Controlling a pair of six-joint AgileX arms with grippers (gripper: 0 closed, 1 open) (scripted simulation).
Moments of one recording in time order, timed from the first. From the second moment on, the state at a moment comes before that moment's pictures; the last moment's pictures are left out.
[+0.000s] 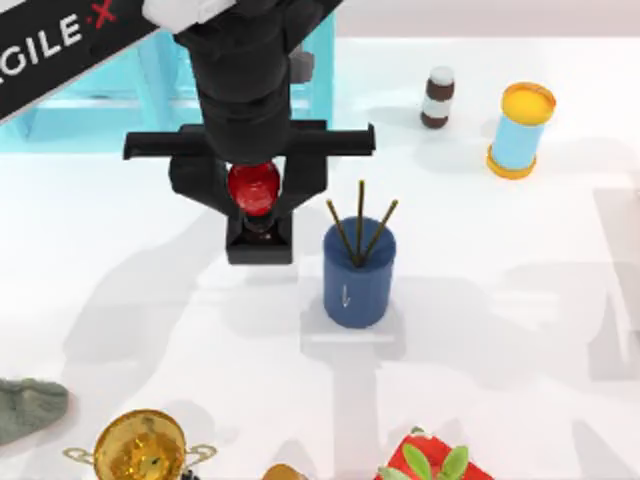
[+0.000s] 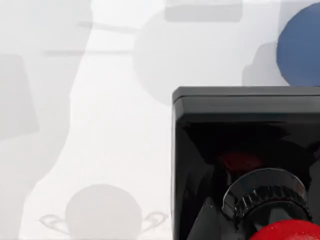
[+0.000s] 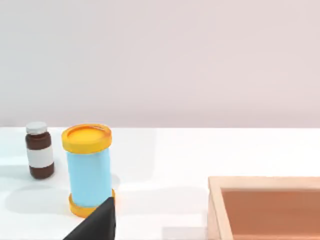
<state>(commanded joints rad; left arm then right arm) -0.64 1.96 1.85 -1.40 -0.03 -0.61 0.00 0.00 0.00 0.00 0.00 0.00</state>
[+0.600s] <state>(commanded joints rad) -0.64 1.96 1.85 -1.40 -0.03 -0.61 0.00 0.00 0.00 0.00 0.00 0.00</state>
